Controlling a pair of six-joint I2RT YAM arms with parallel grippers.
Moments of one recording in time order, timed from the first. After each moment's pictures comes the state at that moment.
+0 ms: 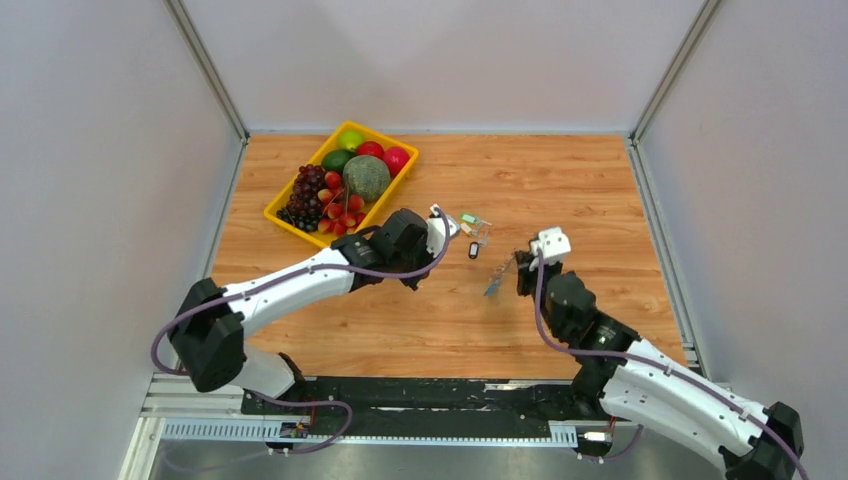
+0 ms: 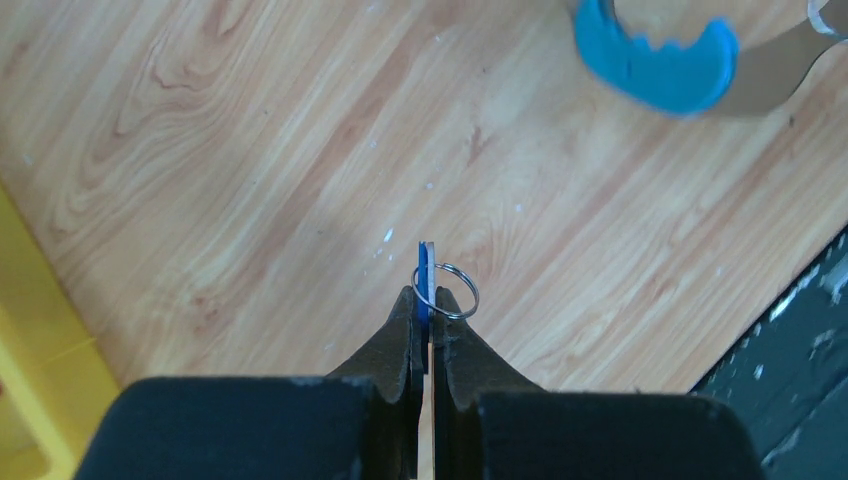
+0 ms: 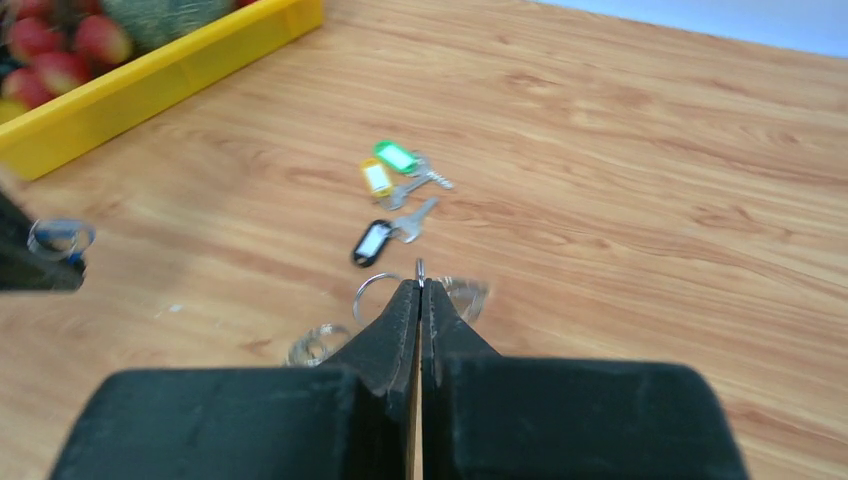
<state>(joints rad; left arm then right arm) -0.88 1.39 1.04 -0.46 0.02 0.05 0.95 0.61 0.39 0.05 0.64 0.07</state>
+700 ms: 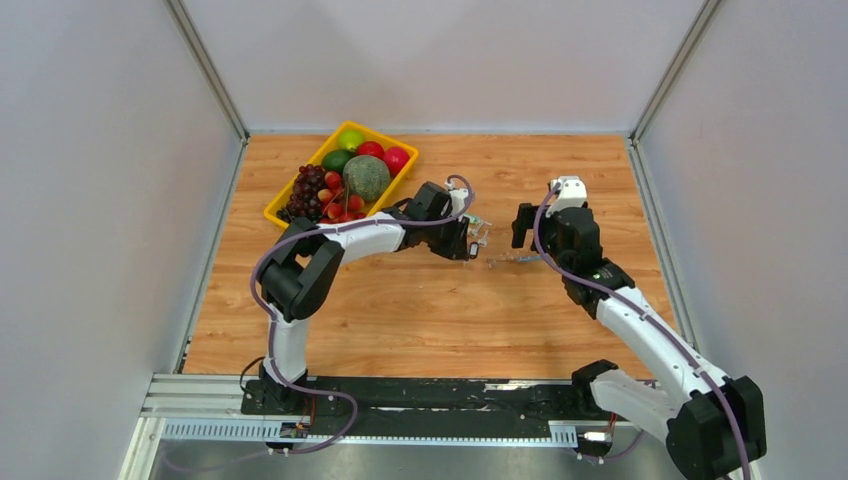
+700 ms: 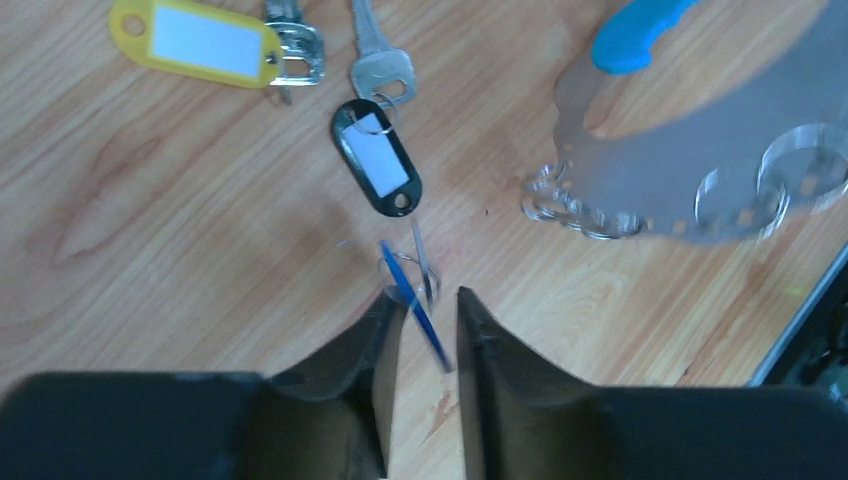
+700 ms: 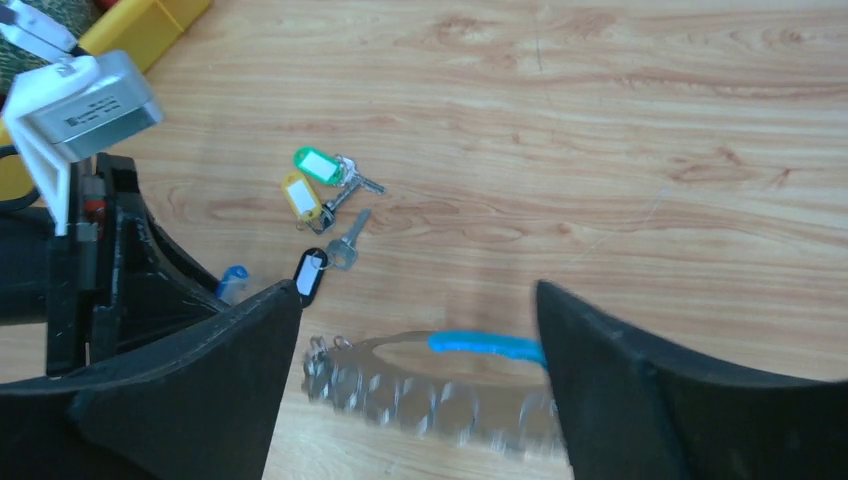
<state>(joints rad) -0.72 1.98 1.32 -0.15 0.35 -0.28 0.38 1.00 0.68 -0.07 0.19 0.19</state>
